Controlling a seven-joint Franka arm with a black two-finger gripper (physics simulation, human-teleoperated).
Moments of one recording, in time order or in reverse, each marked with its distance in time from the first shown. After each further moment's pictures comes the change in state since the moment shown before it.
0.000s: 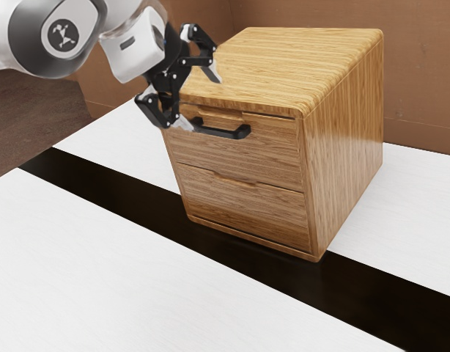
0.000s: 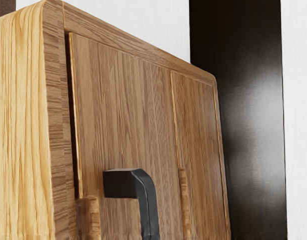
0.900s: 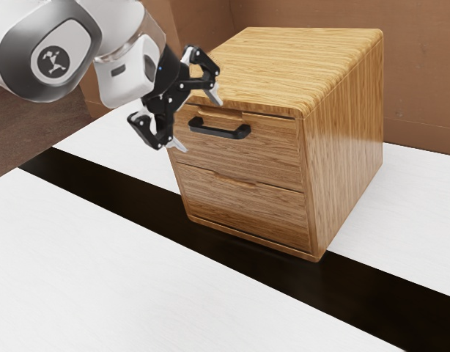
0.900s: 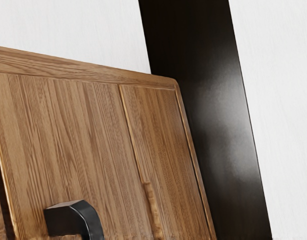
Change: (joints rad) arm -0.017 -0.103 -0.052 -0.145 0.083 0.019 0.075
